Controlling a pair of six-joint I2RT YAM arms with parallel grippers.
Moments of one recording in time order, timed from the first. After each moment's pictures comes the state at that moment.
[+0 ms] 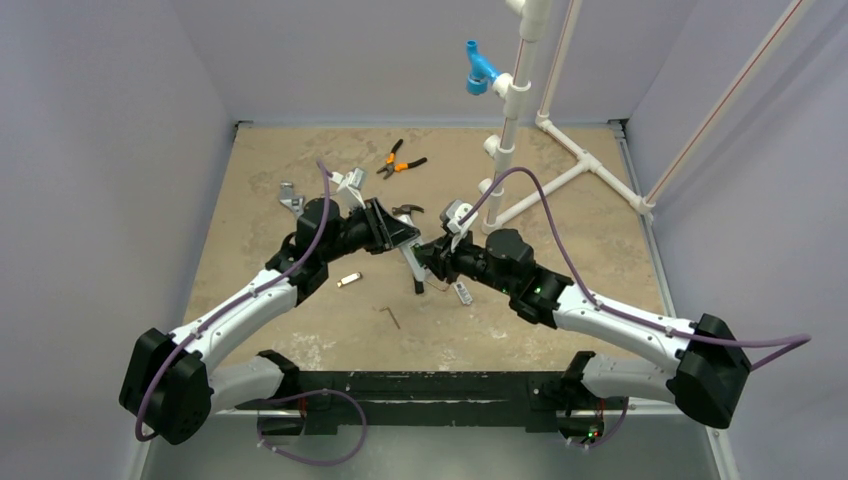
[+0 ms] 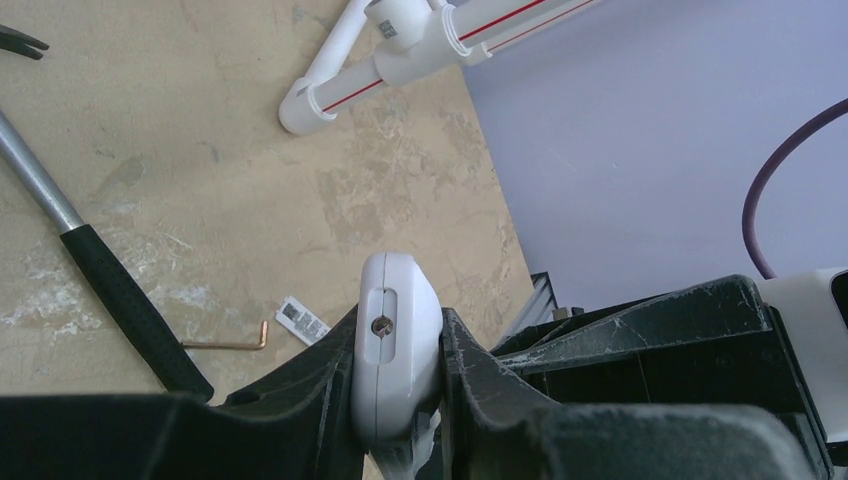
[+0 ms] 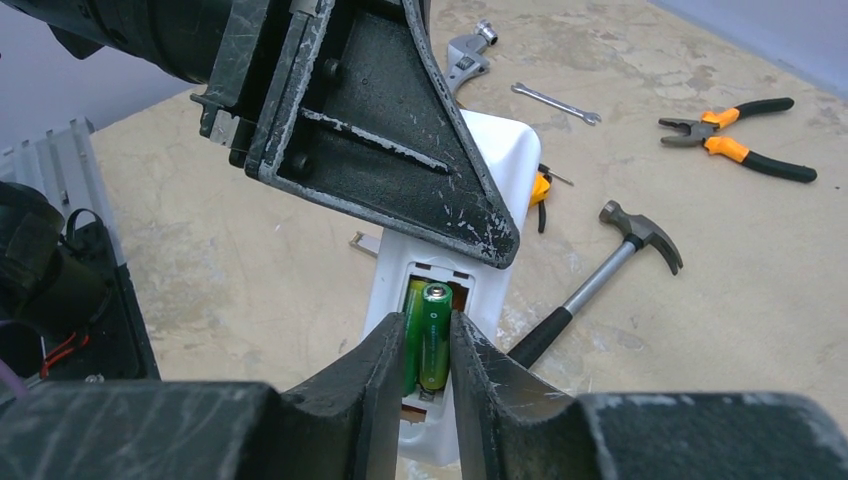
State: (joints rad) left arm -0.53 1.13 0.70 0.20 0.39 -0.87; right arm 0.90 1.14 0.70 0.27 -0.07 0.09
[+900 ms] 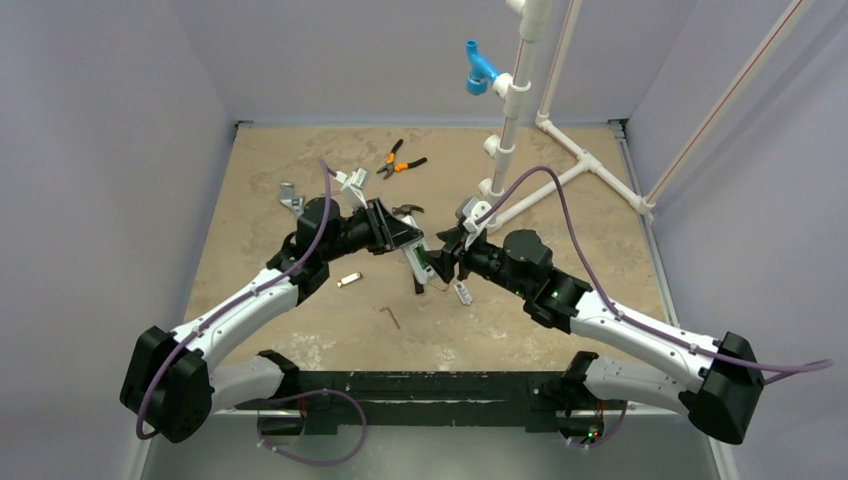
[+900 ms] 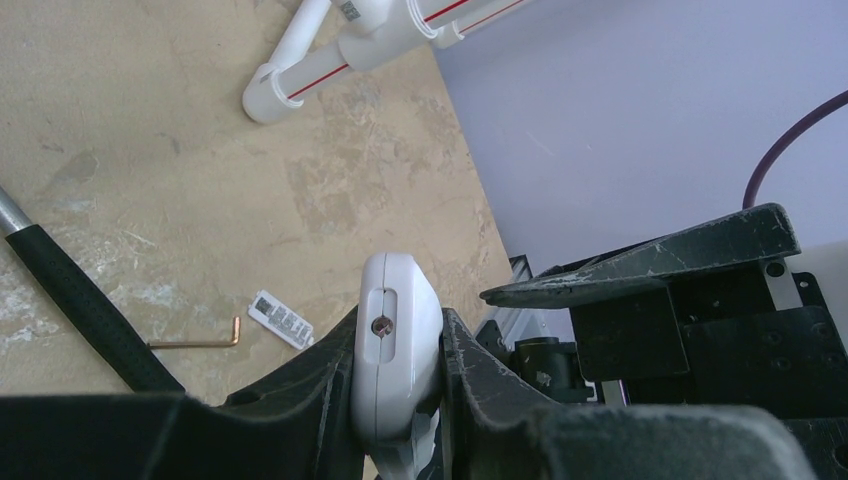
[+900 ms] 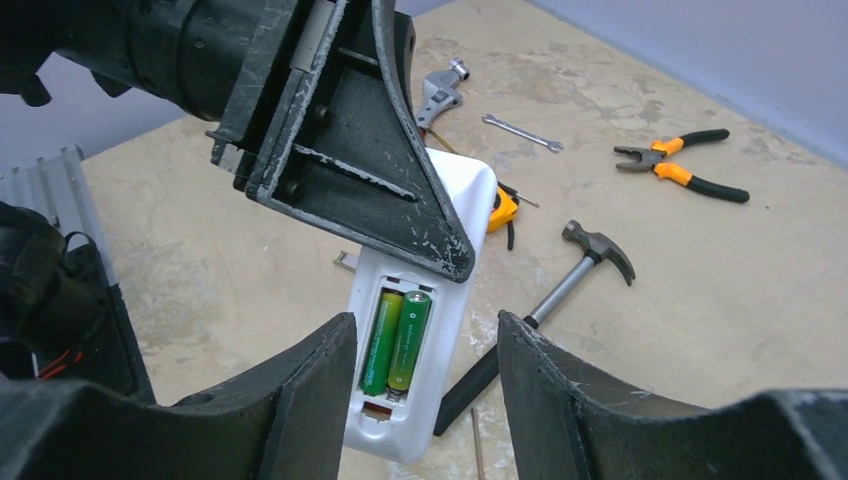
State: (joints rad) left arm -0.53 1.14 0.70 0.23 0.45 -0.89; right arm 0.90 1.03 0.71 0.21 -0.03 0.07
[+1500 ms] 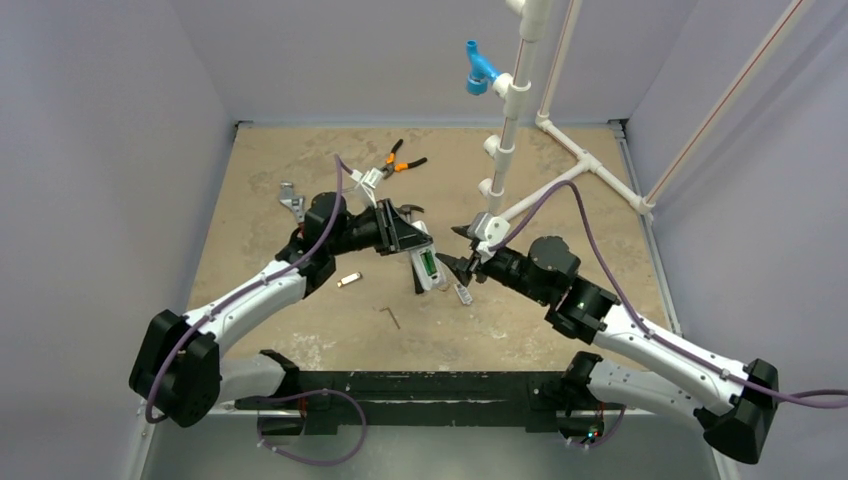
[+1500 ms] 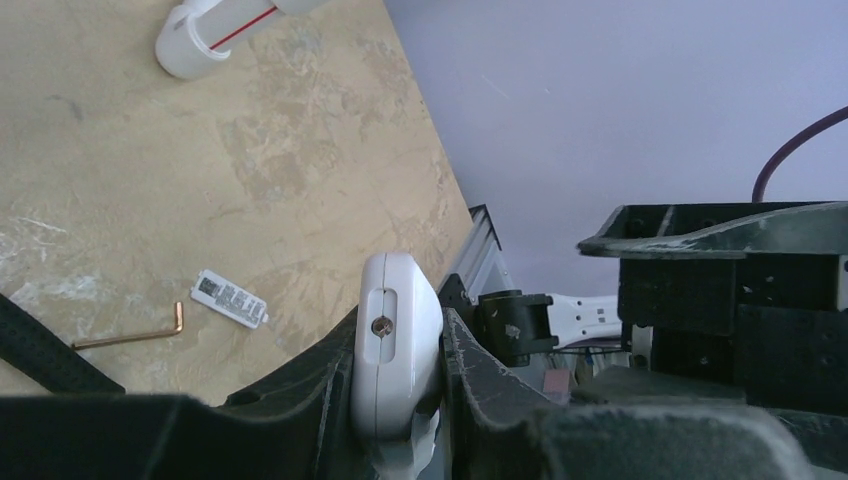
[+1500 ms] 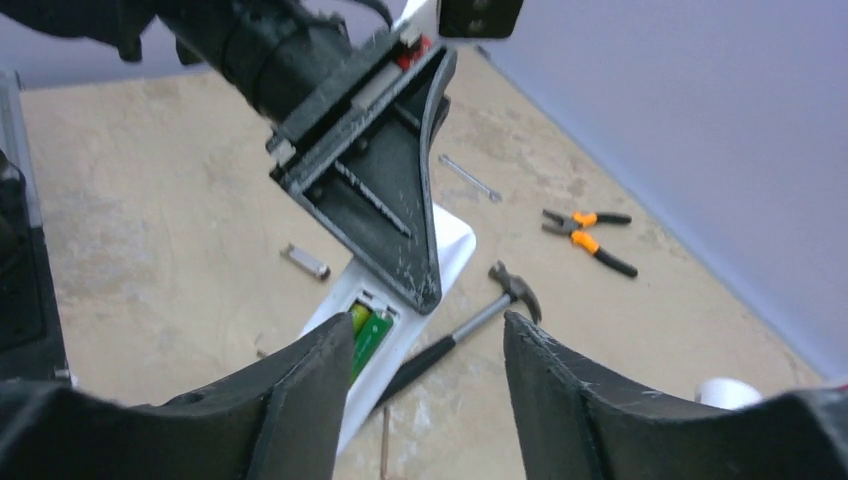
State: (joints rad) left arm -0.53 1.22 0.73 0.28 0.59 -0.92; right arm 0.90 0.87 0.71 0.15 -0.07 -0.18
